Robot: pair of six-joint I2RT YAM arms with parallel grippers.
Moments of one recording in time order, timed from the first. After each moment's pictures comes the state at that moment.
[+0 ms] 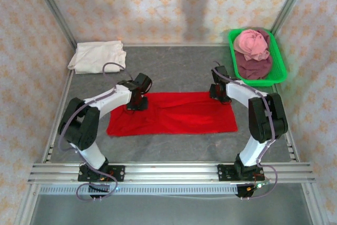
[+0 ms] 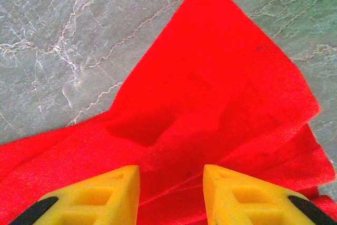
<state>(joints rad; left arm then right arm) -0.43 1.71 1.11 -0.78 -0.10 -0.45 0.24 1.73 1.07 -0.54 0.14 0.54</state>
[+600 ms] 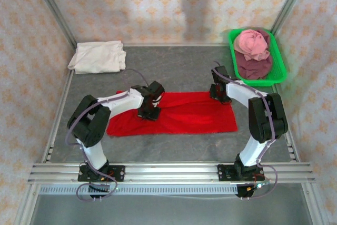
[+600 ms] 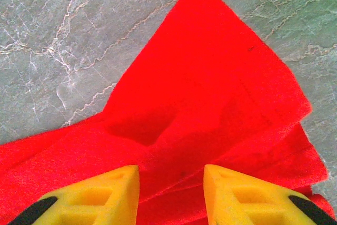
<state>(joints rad) -0.58 1.77 1.12 -0.80 0.06 -0.40 0.24 1.73 1.07 -0.54 0.14 0.54</state>
